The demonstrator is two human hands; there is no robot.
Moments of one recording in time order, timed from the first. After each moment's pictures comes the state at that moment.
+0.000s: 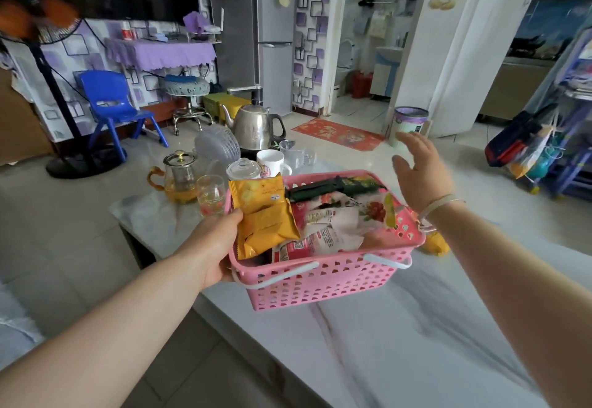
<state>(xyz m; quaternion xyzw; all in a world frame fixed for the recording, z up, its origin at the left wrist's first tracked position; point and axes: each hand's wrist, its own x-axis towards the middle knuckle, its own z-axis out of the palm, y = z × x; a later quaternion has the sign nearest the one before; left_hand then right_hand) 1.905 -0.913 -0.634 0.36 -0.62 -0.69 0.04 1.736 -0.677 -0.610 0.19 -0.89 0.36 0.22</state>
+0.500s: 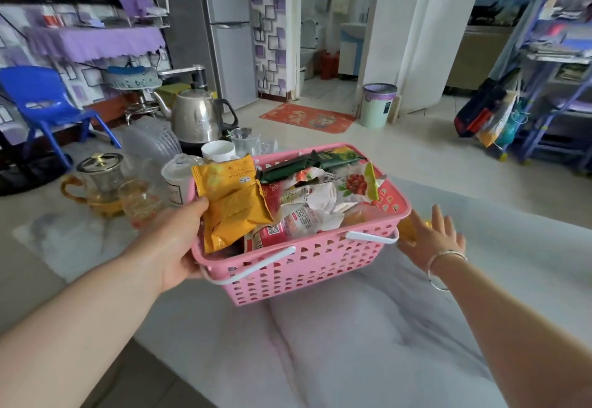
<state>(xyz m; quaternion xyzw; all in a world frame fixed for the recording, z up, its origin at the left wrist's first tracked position) 1.818 -0.901 -0.668 0.35 -0.63 -0.70 0.05 1.654 -0.551 -0.795 -0.03 -1.00 0.08 -0.01</state>
